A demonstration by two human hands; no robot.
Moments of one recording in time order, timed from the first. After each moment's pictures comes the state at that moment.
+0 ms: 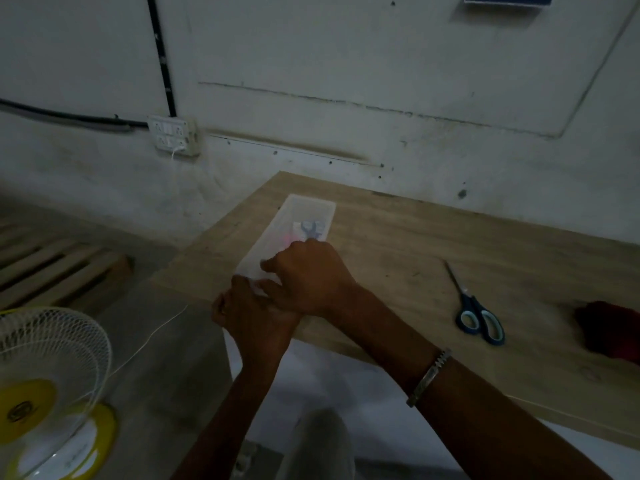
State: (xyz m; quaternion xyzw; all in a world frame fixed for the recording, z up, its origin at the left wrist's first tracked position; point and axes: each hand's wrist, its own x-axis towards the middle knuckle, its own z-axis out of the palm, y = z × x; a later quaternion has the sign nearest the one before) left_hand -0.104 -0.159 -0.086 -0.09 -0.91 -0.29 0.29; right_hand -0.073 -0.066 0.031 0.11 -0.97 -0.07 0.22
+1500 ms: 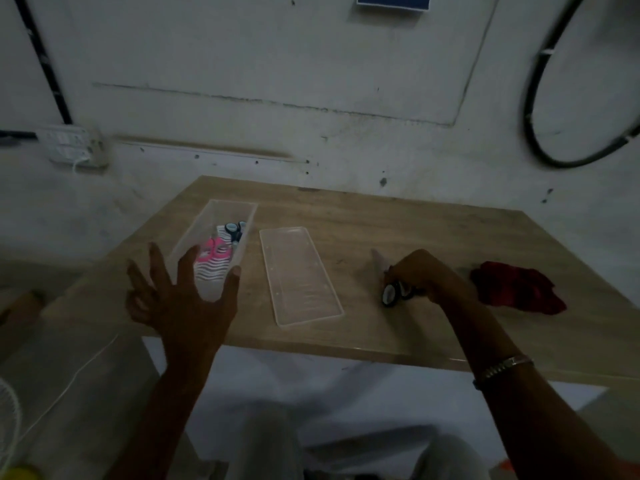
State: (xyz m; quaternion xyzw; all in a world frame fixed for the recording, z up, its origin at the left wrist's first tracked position) left_hand -0.090 -0.147 -0.043 -0.16 -0.88 -0.35 0.28; right_hand 0.084 0.156 0.031 -0.52 -0.76 0.39 0.06
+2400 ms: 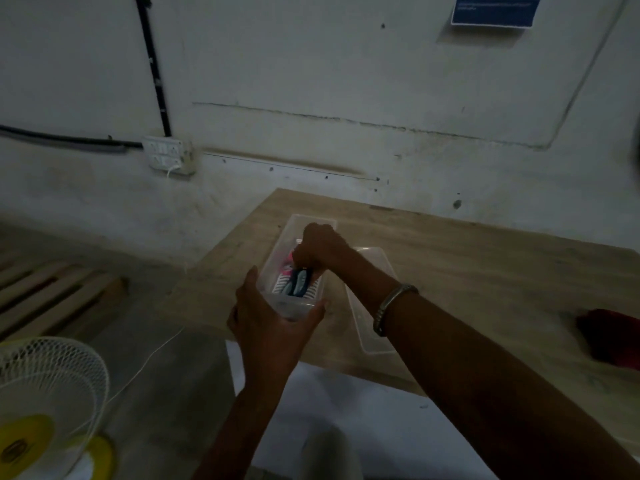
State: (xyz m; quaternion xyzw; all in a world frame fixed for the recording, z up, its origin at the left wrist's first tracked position) left_hand -0.098 -0.171 -0.039 -0.14 -0.84 -0.50 0.17; right_hand -0.151 -0.037 0.068 -0.21 -0.96 0.18 0.01
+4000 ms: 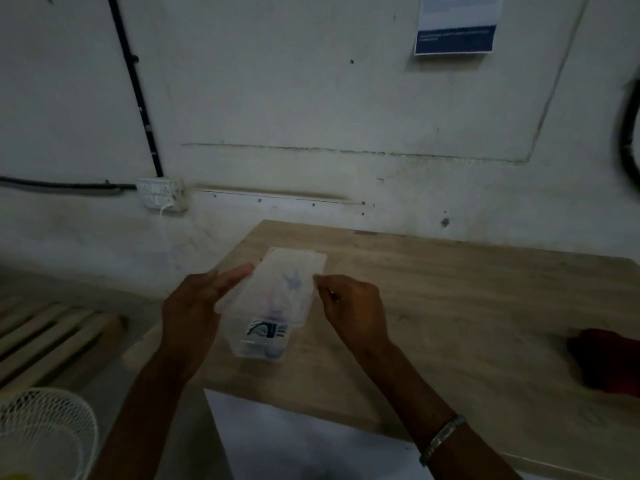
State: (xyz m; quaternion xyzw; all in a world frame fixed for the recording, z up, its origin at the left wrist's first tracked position) left_hand -0.134 -0.189 0.058 -0.21 -0.66 -0.72 -0.04; right_hand -0.067 0.035 0.004 -0.06 -0.86 0.16 0.47
